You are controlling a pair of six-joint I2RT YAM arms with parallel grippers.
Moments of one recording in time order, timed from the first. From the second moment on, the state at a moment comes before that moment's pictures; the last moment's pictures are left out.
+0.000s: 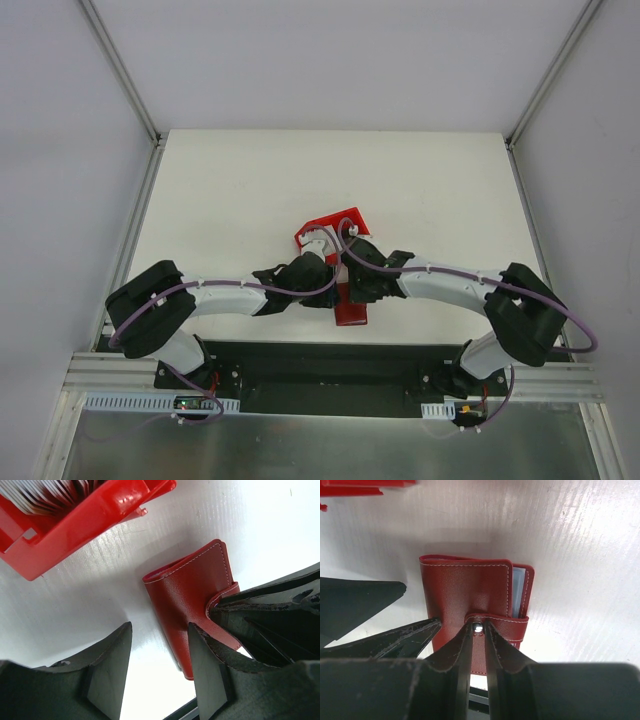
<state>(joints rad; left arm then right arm) -0.98 1.52 0.64 0.07 -0.06 -0.81 0.93 1.54 0.86 -0.50 0.14 0.80</state>
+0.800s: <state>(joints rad) -0.98 1.51 0.64 0.06 -0.06 -0.81 0.93 1.55 0.89 -0.54 0.22 0.79</state>
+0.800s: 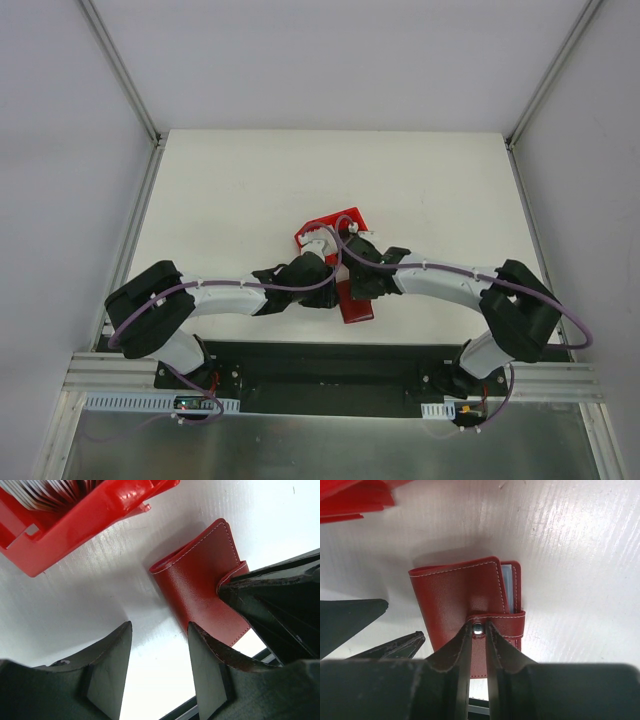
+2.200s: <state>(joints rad) -0.98 1.37 0.59 -0.06 -0.20 -0.79 0.90 1.30 0.81 -0.42 0.12 0.82</state>
